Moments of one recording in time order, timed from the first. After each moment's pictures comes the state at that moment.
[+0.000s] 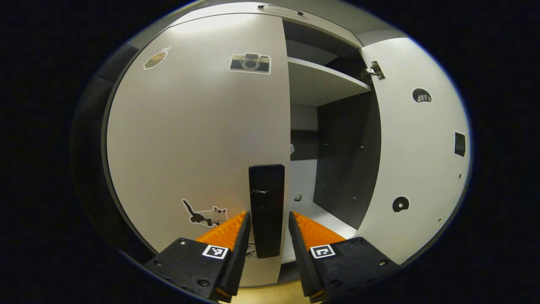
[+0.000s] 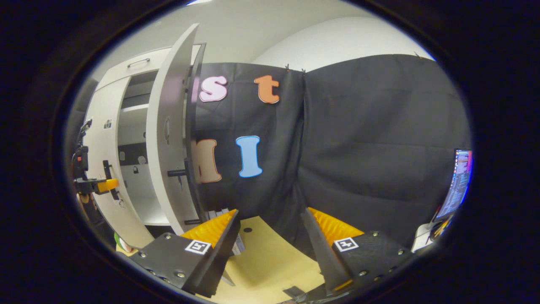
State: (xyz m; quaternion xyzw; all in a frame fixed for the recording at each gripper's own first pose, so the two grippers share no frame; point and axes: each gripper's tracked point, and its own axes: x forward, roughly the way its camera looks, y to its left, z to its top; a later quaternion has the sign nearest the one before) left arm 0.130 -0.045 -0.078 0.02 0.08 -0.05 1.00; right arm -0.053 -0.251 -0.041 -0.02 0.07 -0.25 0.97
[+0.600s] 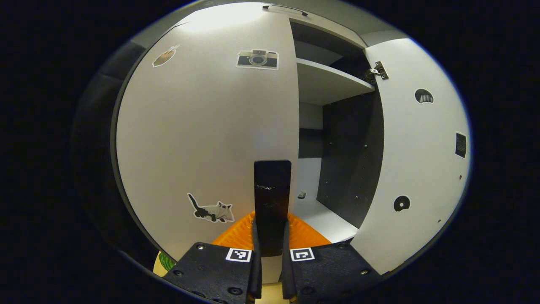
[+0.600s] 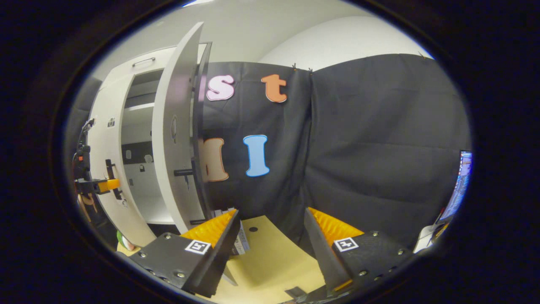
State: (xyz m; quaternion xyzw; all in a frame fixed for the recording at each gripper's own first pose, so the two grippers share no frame) left arm 0.112 -0.044 -0.079 0.01 0.08 -0.04 1.00; right arm -0.036 -0.241 -0.042 -0.02 0.07 -0.22 0.97
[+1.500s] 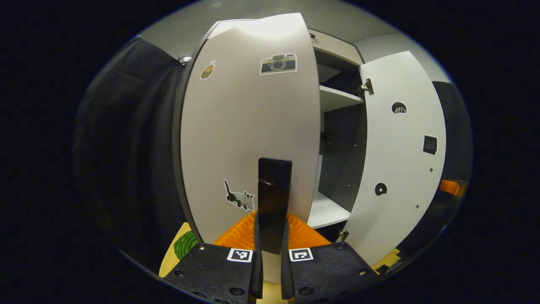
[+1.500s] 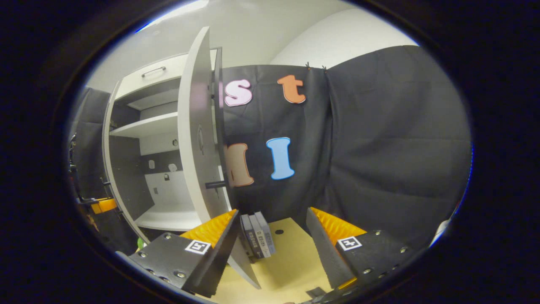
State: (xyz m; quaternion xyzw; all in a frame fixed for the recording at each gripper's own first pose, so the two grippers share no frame) left arm -0.005 -0.005 -0.069 0.00 0.08 -0.01 1.00; right arm -0.018 -0.202 -0.036 0.02 0.06 -0.14 0.99
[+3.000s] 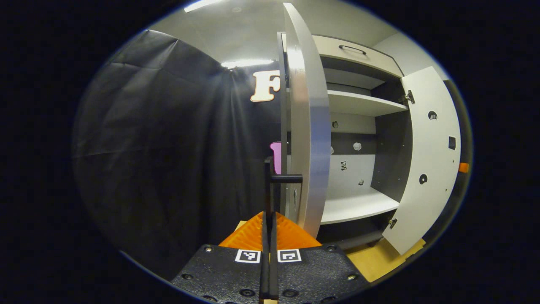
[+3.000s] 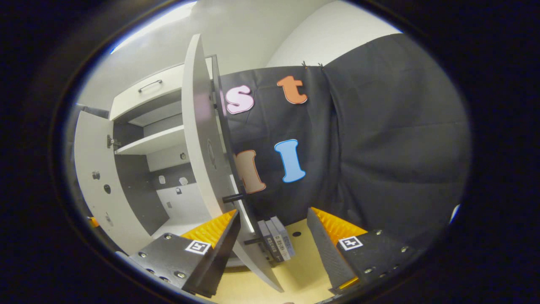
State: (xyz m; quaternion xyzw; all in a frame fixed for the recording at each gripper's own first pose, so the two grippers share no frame) left arm -0.097 0.164 -0.054 0.02 0.07 0.12 0.99; right arm -0.004 -0.184 -0.029 0.07 0.04 -0.13 0.99
